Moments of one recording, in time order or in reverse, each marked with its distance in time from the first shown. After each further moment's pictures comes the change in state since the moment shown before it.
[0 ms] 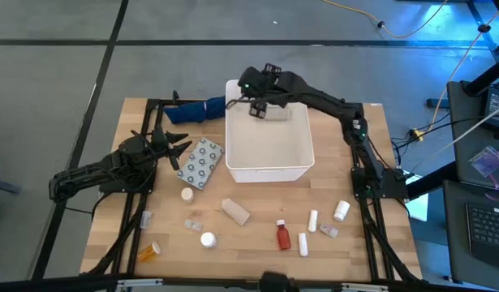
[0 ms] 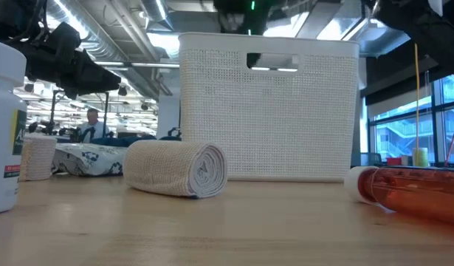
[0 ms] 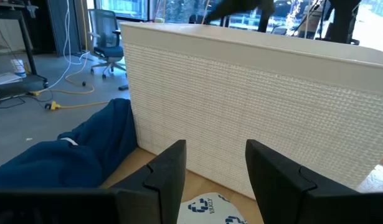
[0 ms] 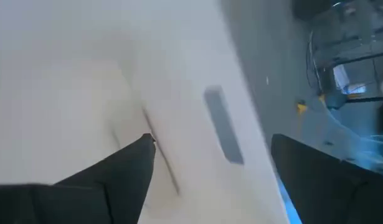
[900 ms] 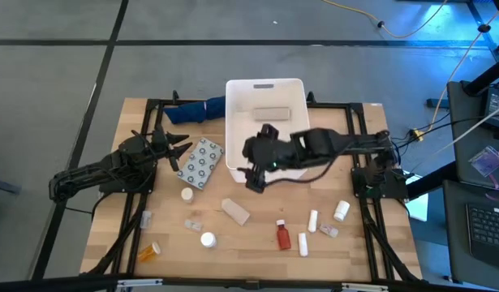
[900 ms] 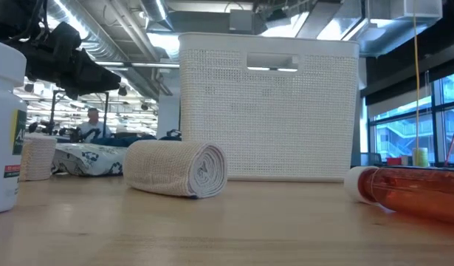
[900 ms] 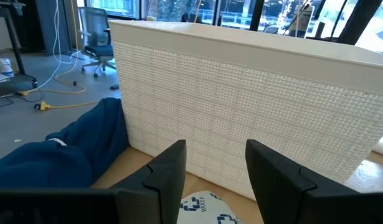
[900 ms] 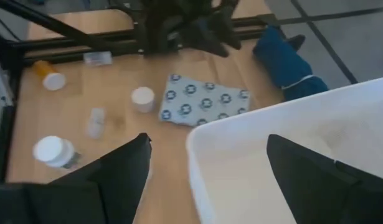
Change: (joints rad) left arm 0.000 0.000 0.000 0.002 0.036 -0.001; right arm 0.564 -0.226 -0.093 0.081 -0.174 0.499
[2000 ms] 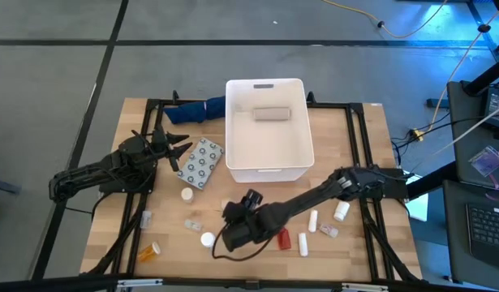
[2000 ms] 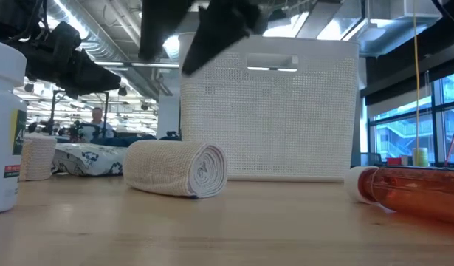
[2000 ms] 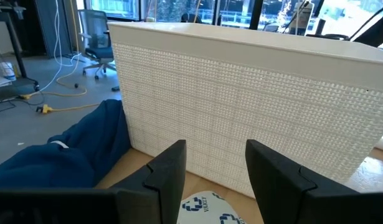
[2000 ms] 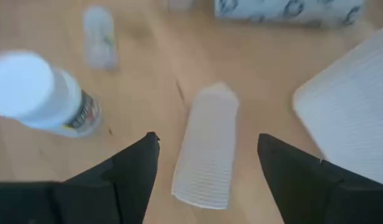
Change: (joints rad) left arm 0.000 0.000 0.000 -0.002 -0.002 0.020; right arm 0.222 0.468 0.000 0.029 0.141 0.497
